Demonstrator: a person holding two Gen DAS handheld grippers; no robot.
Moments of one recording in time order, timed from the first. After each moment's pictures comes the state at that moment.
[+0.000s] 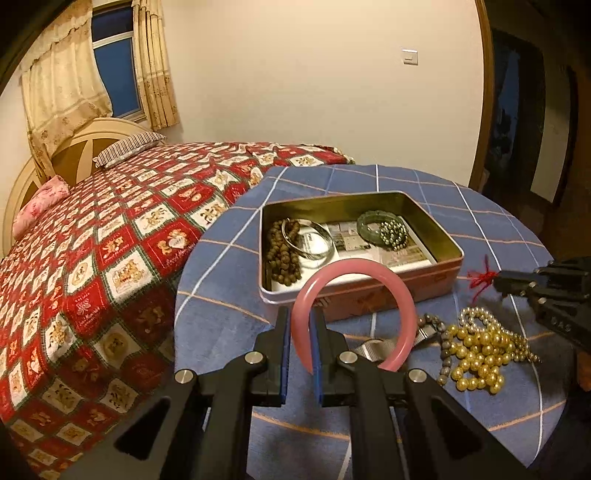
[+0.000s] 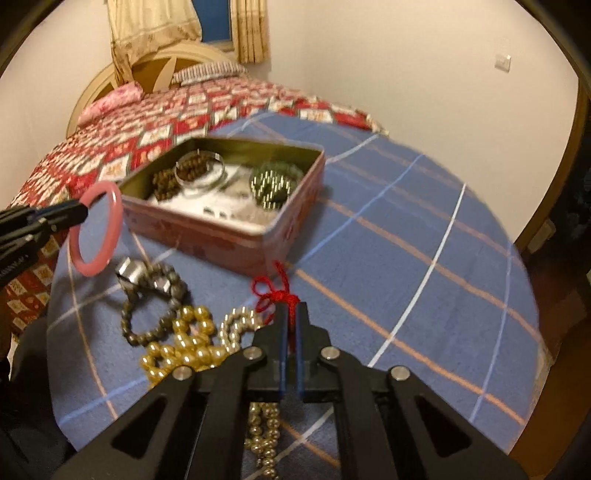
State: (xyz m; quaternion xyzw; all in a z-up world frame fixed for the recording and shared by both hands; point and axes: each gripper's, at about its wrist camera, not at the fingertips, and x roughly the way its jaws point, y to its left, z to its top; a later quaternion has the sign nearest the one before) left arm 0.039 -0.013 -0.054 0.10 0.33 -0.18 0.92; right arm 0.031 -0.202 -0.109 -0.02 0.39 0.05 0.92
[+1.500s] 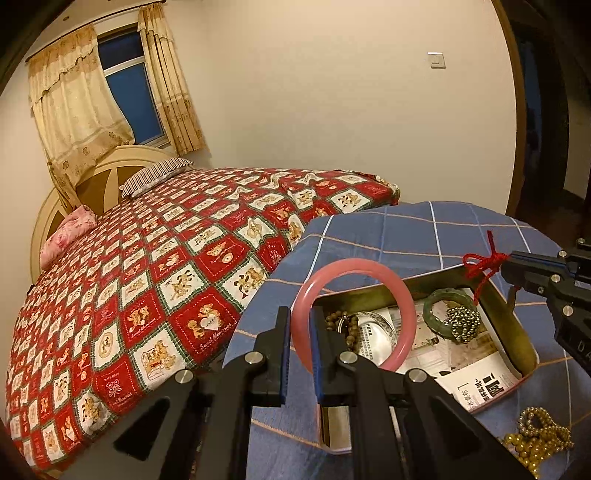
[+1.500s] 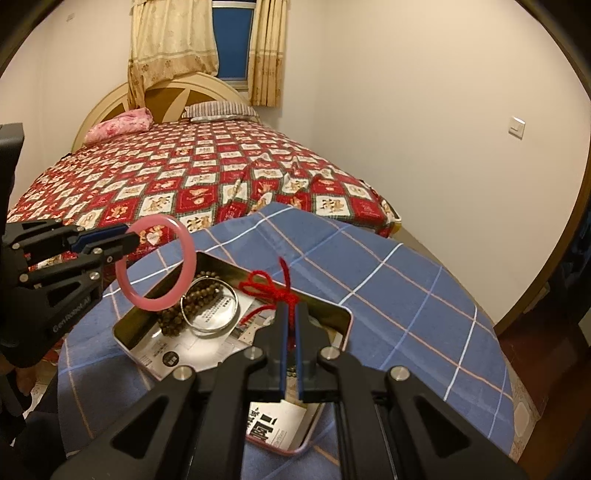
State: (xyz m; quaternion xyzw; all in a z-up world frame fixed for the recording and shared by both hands) left arm 0.145 -0.041 -0.020 0.14 0.29 -0.12 0.94; right arm 0.124 -0.154 -0.045 -0.06 0.31 0.05 0.95
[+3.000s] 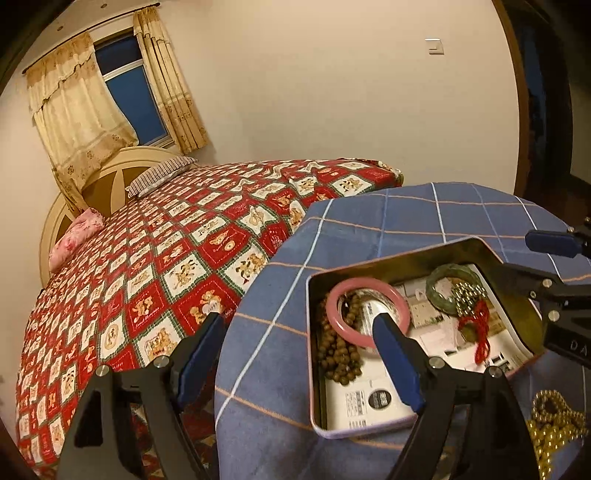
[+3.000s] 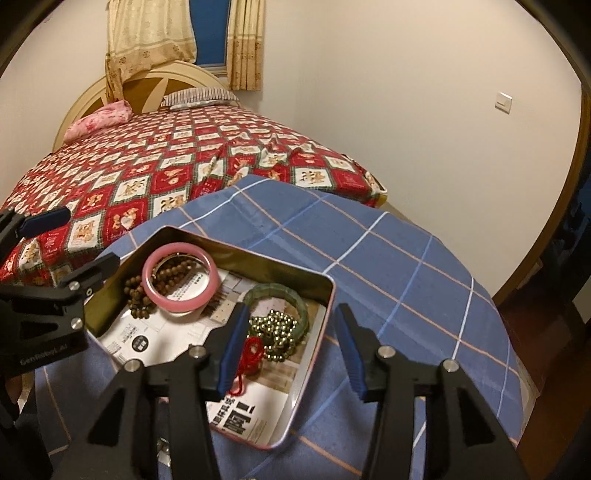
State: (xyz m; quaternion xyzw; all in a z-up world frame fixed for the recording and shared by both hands) left arm 0.126 -0.046 -0.038 0.17 0.29 -0.10 0.94; right arm 0.129 -0.172 -0.068 -0.05 0.35 0.02 0.94
